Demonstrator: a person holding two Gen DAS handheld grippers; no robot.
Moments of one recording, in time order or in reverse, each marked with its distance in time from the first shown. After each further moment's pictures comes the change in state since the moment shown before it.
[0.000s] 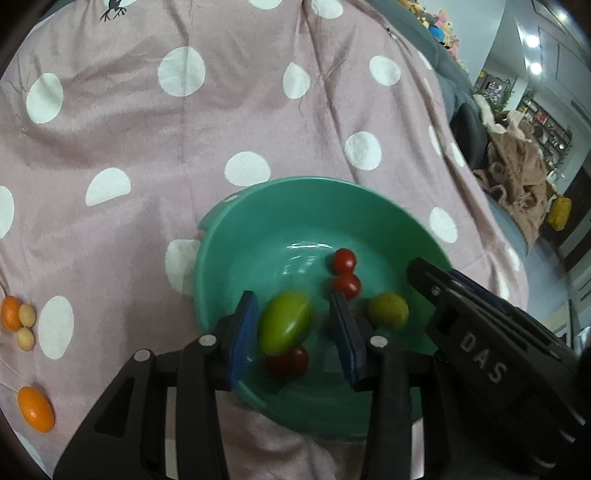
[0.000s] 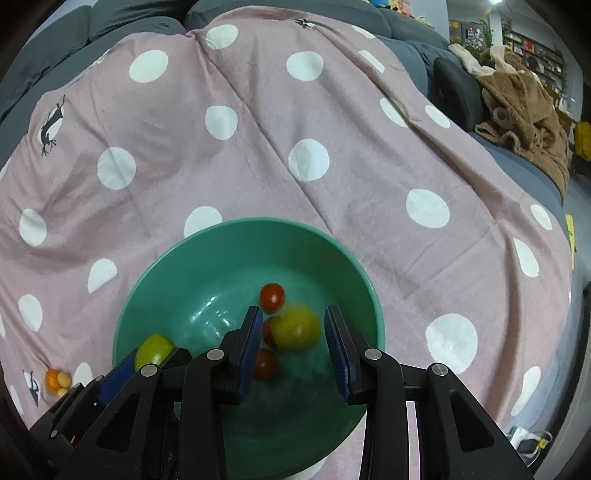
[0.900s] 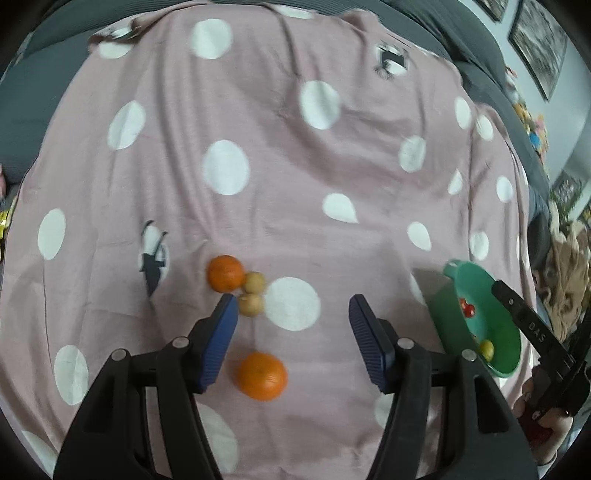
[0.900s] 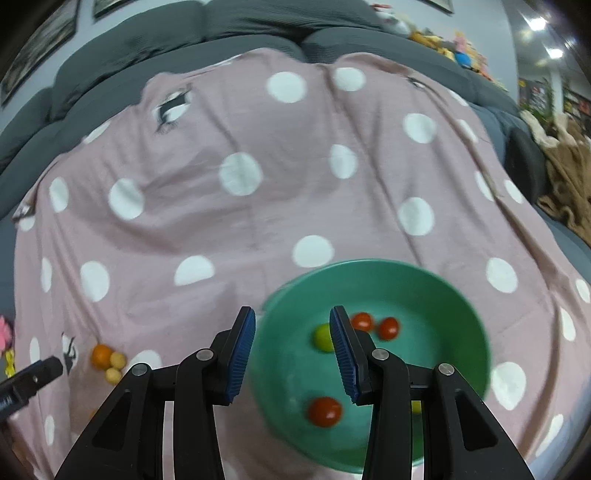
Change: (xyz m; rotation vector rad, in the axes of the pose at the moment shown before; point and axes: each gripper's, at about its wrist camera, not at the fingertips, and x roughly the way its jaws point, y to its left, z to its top) left arm -0.149 0.204 -0.054 -0.344 -0.164 0.246; right arm -0.030 0.099 -0.022 -0.241 -0.142 0.206
